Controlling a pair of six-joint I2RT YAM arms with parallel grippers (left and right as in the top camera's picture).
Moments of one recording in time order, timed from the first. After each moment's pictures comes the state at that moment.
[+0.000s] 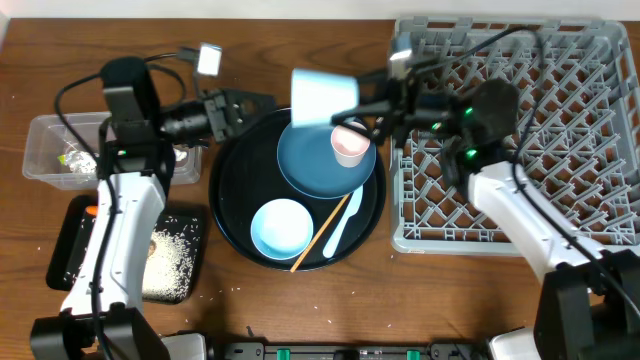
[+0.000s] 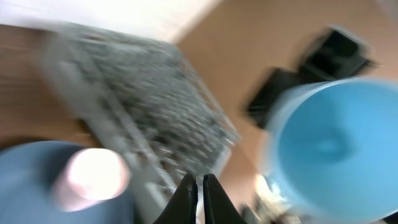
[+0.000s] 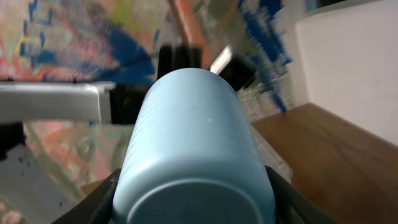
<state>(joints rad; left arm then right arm) 0.11 1.46 1.07 -0.02 1.26 -0.46 0.29 1.63 1.07 0.94 -1.19 0.73</state>
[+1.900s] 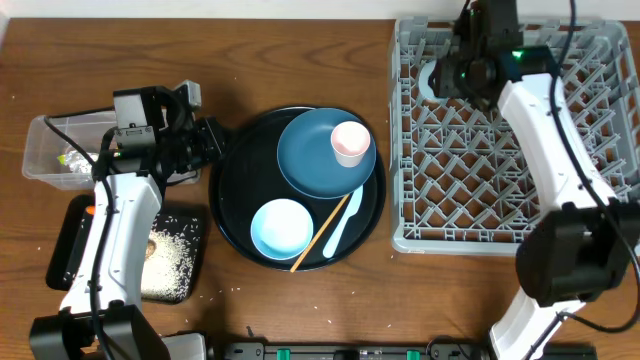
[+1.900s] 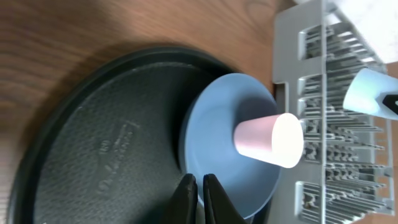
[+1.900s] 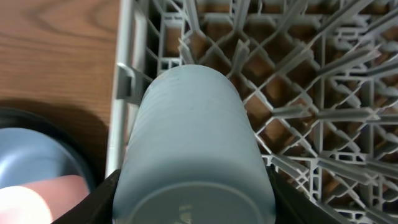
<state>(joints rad) 0.12 1.46 1.07 -0.55 0.59 -0.34 0.13 1.93 1.76 -0.86 -0.02 0.15</state>
